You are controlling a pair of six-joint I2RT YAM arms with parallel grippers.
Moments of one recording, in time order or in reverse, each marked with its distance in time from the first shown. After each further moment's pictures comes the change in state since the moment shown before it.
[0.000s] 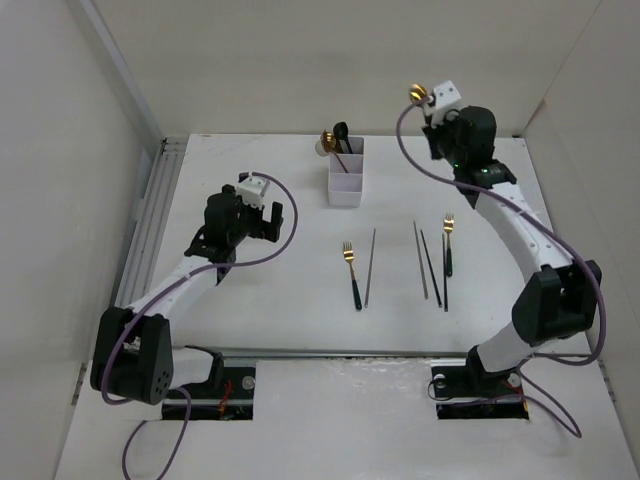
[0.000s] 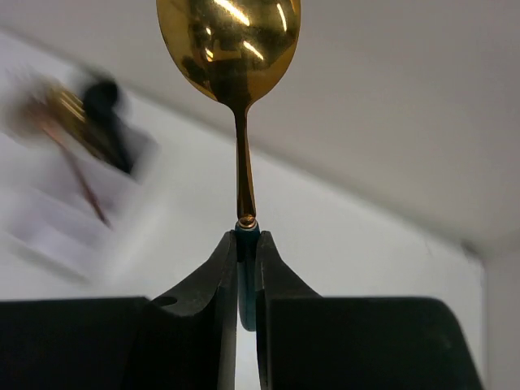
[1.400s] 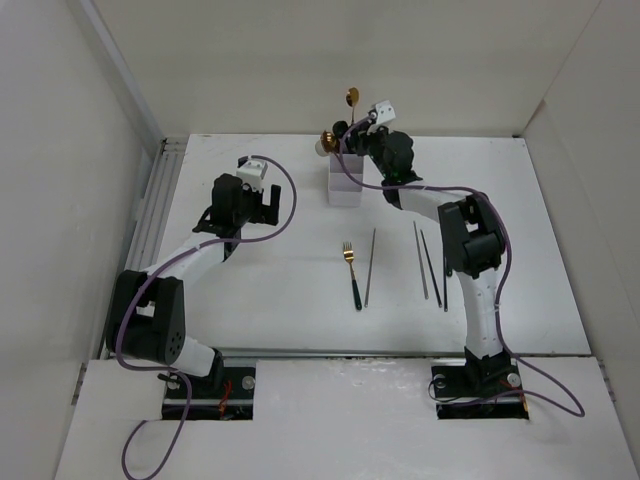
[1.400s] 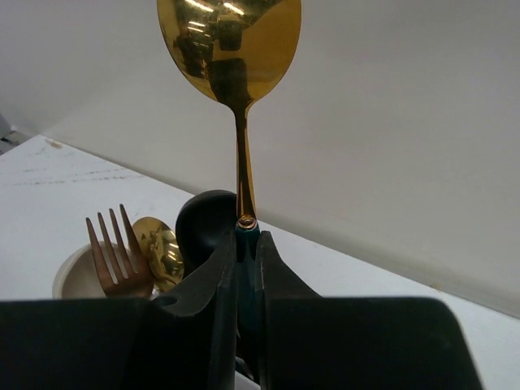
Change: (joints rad) left arm 0.026 0.209 0.154 -0.011 -0.096 -0.045; right arm 0.214 0.676 0.201 0.947 -0.090 0.327
